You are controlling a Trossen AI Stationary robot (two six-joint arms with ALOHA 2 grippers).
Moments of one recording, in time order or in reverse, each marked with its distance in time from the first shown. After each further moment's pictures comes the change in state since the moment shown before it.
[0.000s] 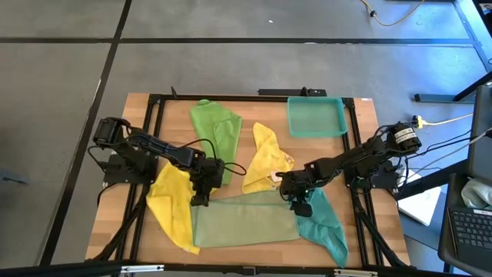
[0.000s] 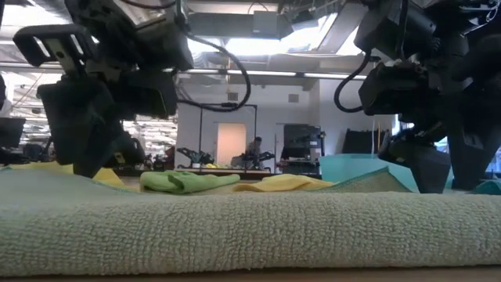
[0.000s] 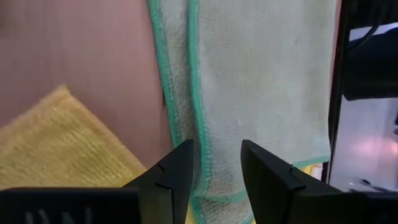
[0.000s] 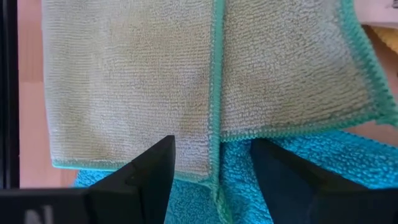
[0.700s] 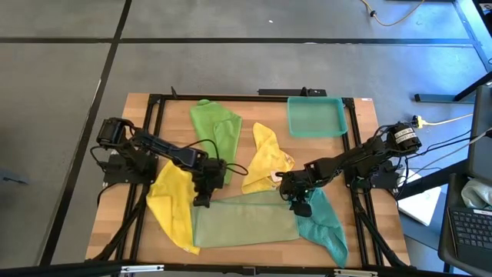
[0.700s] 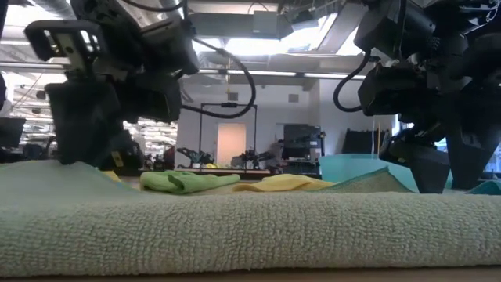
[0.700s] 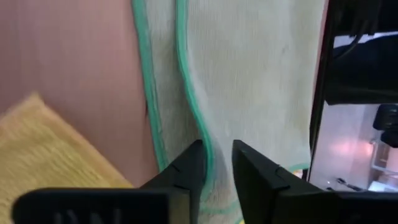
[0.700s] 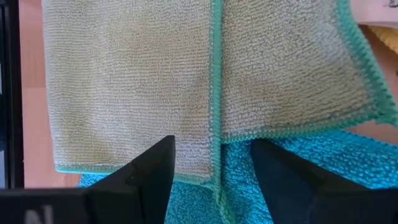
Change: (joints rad) left arm -0.001 0.031 0.038 0.006 0.044 -0.057; right arm 0.000 0.000 0.000 0.006 -0.001 0.023
